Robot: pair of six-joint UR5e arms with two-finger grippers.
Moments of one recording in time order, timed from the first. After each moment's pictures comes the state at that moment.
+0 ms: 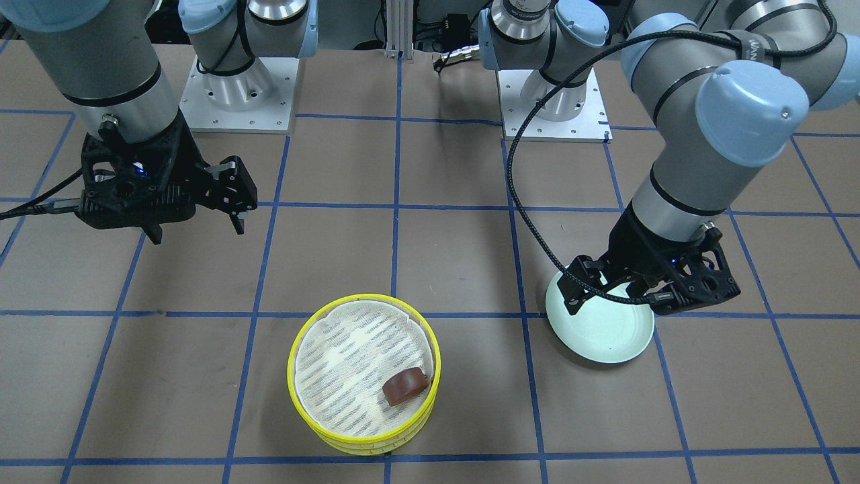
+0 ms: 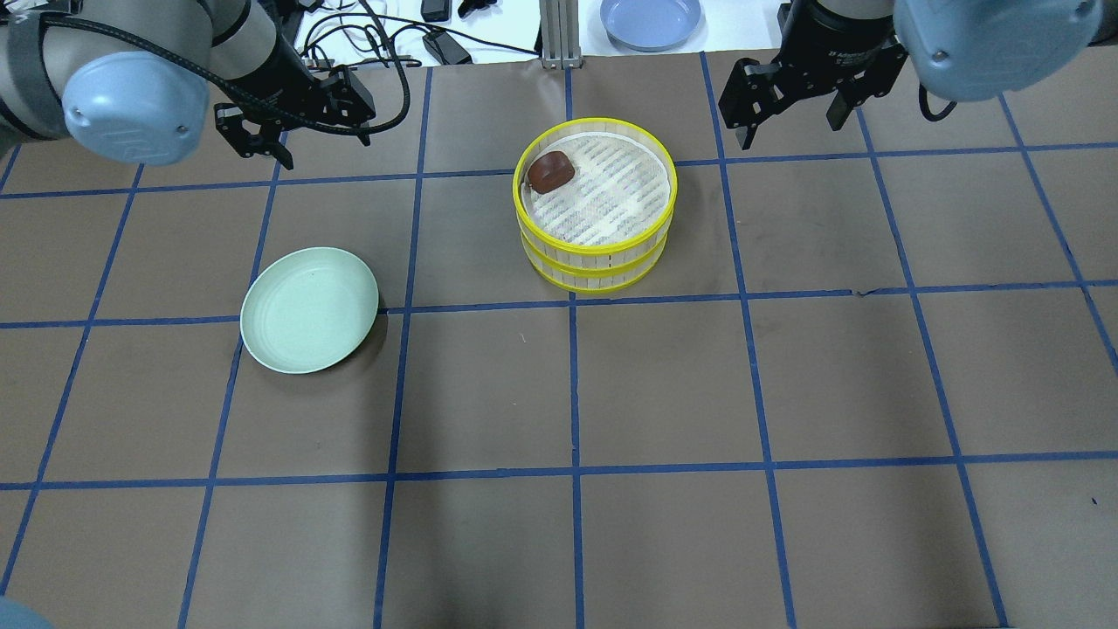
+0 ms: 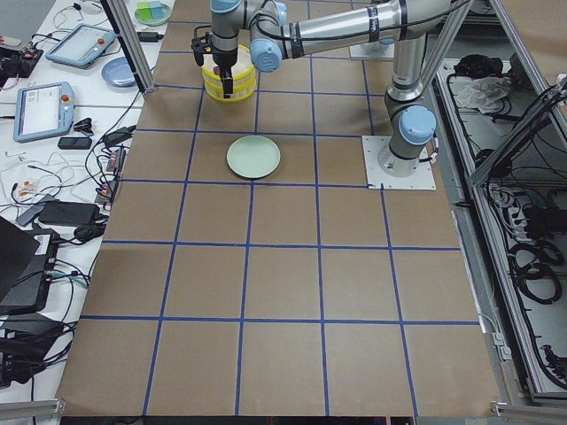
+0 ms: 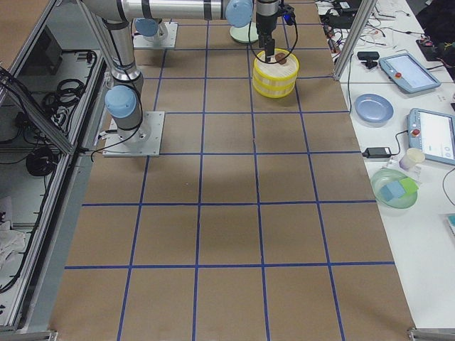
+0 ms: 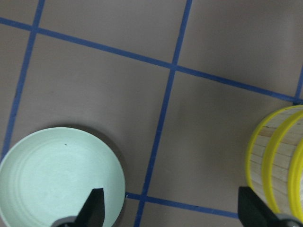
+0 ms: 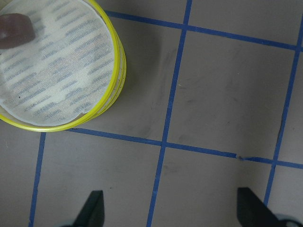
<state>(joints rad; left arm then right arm) -1.50 -1.80 -1.53 -1.26 1.53 -0.16 1.60 -1.43 1.45 -1.70 -1.58 -0.13</state>
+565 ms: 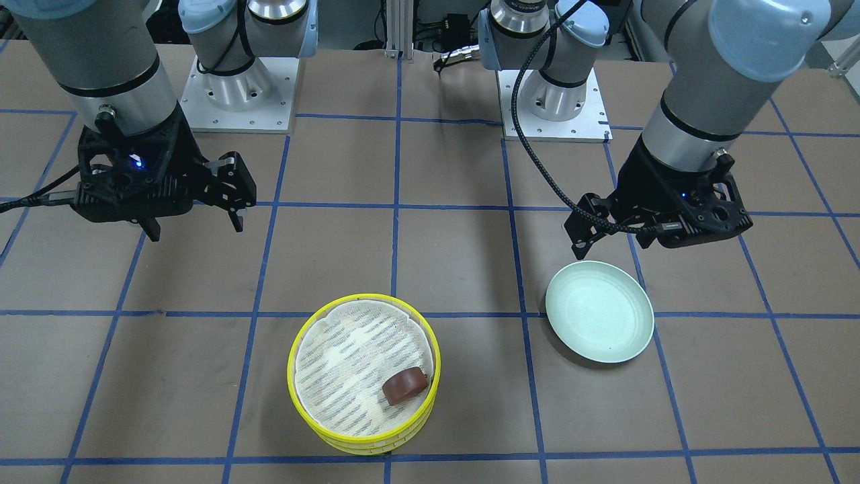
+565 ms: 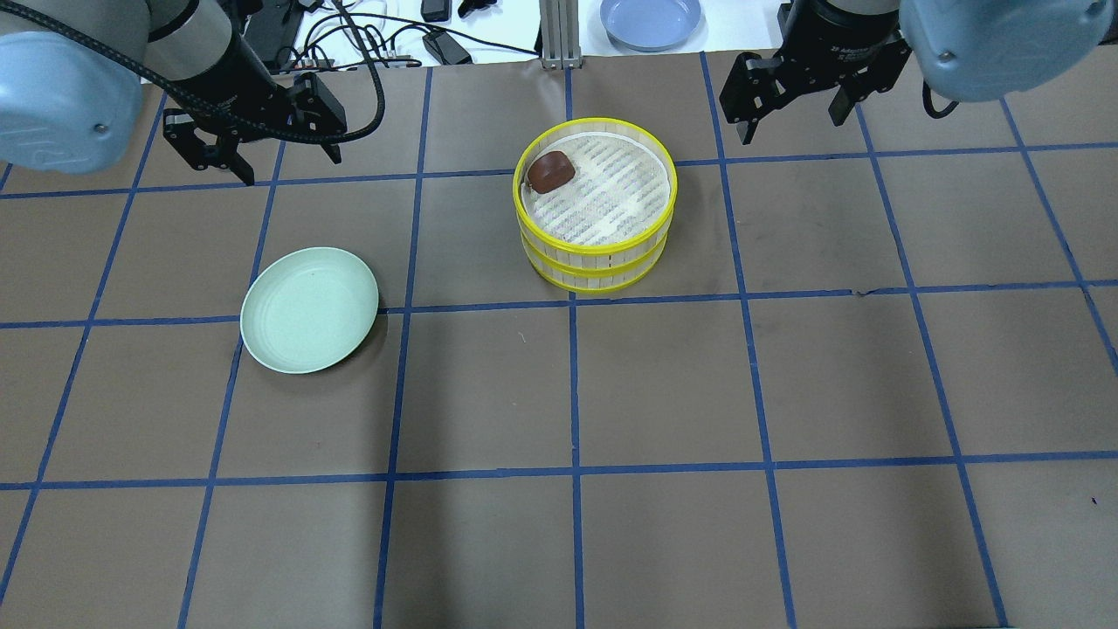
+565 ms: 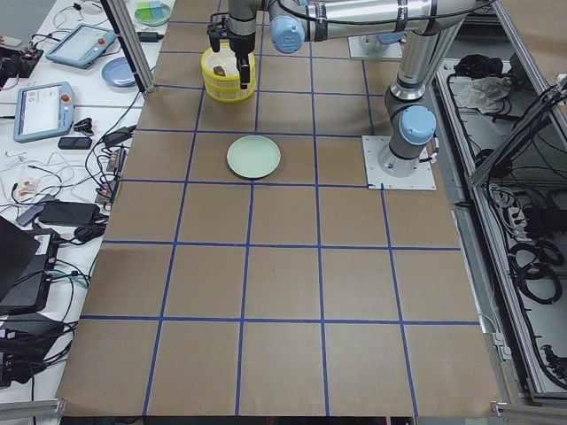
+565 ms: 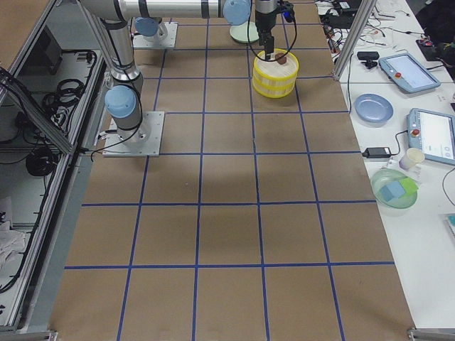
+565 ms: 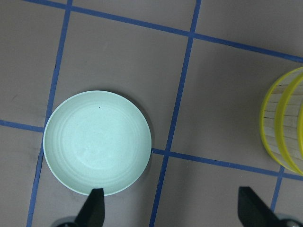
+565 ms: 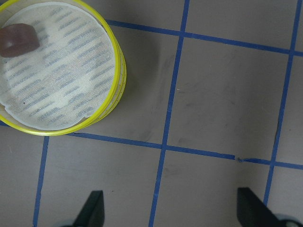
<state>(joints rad) -1.50 -1.68 -1.57 -1.37 1.54 -0.15 1.60 -1.44 1.46 -1.71 -1.58 -0.13</state>
